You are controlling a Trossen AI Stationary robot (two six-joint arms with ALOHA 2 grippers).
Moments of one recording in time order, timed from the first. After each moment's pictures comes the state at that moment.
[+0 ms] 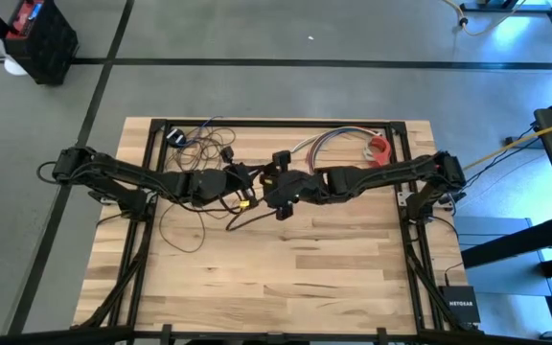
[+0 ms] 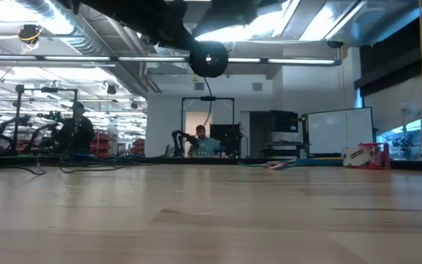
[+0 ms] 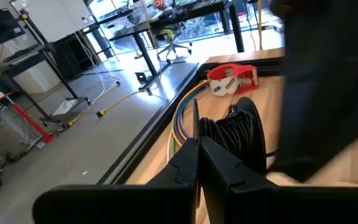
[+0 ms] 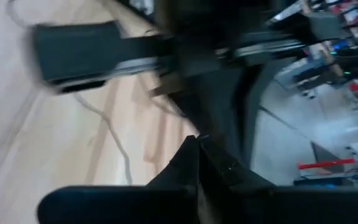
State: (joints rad) left arm -0.06 1.35 0.80 0.30 -0.68 0.18; right arm 0.11 1.72 1.49 -0.37 0.45 -0.51
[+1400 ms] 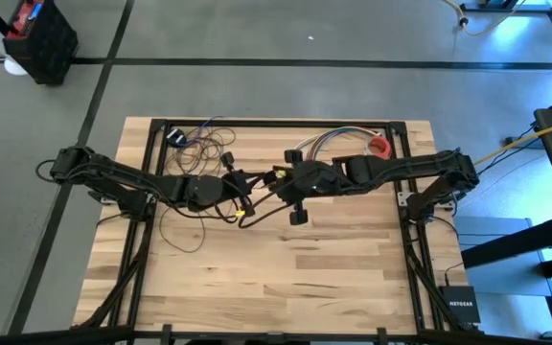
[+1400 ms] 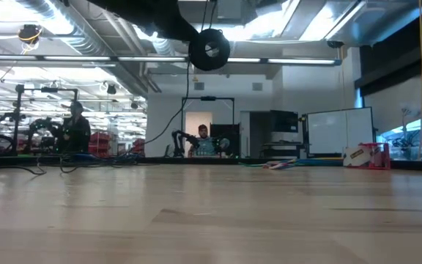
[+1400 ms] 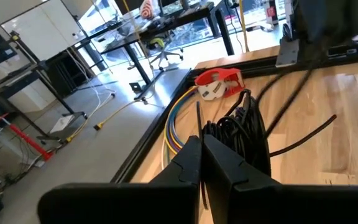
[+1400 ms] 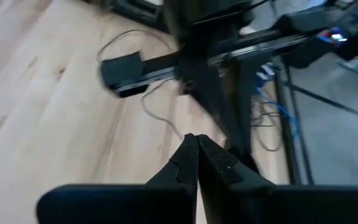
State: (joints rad) left arm -0.12 1.33 0.80 0.28 -0.69 0.24; right arm 0.14 1.62 1.59 -0.60 0.22 -0.27
